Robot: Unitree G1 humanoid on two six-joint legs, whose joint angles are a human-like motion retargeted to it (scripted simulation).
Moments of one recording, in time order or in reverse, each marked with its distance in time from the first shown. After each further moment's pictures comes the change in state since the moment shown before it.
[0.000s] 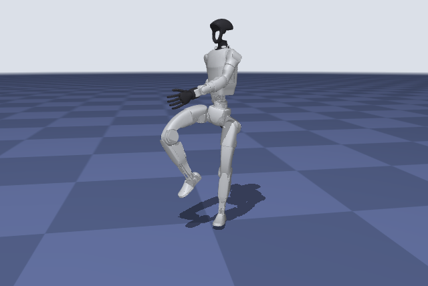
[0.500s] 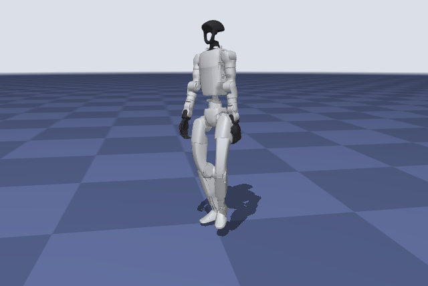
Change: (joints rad) left arm 0.628 -0.121 0.071 0.730 0.137 0.061 -0.098; right arm -0.547 0.271 0.358 -0.238 0.086 -0.025 -0.008; waist 0.367 -0.236 -0.074; left_leg -0.218 0.043 0.352 0.743 0.160 0.092; right_leg 1.234 0.119 0.206 -1.435 -0.216 0.156
